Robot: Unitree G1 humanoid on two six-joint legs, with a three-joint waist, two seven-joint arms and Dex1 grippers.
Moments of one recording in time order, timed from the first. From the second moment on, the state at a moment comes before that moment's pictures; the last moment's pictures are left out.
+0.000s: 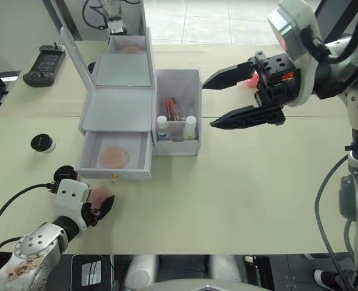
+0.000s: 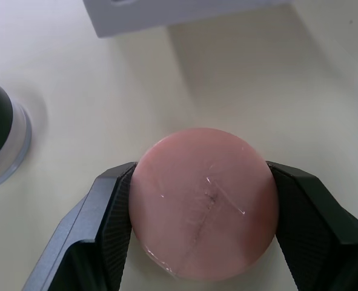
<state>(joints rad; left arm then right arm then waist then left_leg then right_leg) 0.44 0.54 0.35 -0.74 -0.43 0.83 -0.36 -1.13 -0.78 0.14 -0.02 0.66 0.88 1.41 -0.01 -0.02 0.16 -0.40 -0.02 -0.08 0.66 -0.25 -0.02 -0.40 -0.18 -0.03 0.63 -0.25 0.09</state>
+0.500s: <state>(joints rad) 0.32 0.91 0.98 -0.61 -0.71 0.75 -0.75 -1.18 -0.71 0.18 0.07 0.61 0.80 1.48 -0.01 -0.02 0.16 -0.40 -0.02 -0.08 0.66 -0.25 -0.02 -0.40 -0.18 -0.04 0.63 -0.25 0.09</state>
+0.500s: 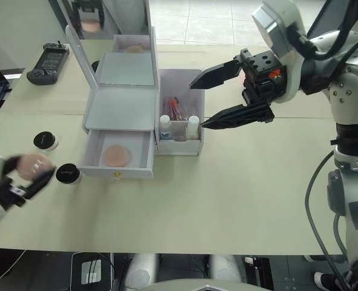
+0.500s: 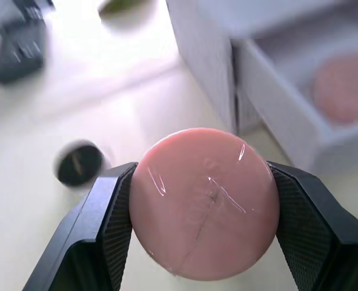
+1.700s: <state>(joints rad) -0.37 1.01 0.06 -0.30 -0.59 0.64 -1.06 -1.03 -0.83 0.03 -0.15 0.69 0.92 1.31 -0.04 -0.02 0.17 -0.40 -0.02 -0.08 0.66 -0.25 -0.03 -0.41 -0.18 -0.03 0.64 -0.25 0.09</state>
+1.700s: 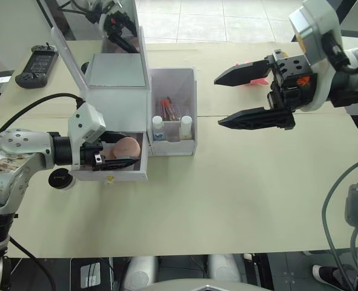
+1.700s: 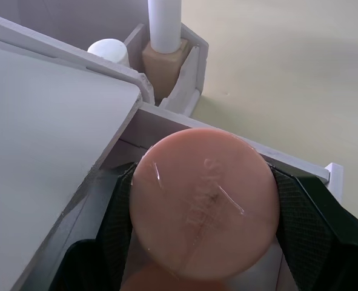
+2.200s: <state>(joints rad) -0.44 1.09 0.16 -0.33 -0.71 0.77 -1.13 -1.04 -0.81 0.04 -0.17 0.69 0.92 1.28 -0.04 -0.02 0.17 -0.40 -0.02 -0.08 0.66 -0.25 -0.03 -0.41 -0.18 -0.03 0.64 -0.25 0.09</state>
